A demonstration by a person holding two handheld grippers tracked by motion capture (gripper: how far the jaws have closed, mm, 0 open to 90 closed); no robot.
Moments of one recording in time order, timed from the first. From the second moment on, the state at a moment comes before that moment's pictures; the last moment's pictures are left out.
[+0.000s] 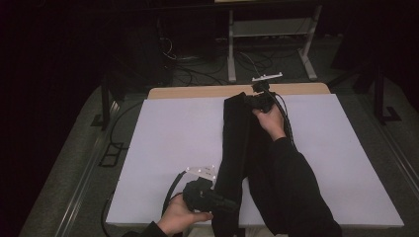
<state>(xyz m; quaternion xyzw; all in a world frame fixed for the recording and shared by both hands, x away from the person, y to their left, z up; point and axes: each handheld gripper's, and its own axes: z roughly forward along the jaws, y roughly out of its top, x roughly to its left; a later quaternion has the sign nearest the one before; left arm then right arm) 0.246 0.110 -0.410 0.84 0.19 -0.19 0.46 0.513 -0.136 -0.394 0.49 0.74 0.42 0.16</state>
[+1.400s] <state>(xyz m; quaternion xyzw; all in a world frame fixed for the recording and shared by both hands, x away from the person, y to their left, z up) 0.245 0.018 -0.402 0.83 0.18 -0.19 0.49 0.525 -0.175 -0.392 0.46 0.79 0.38 0.16</state>
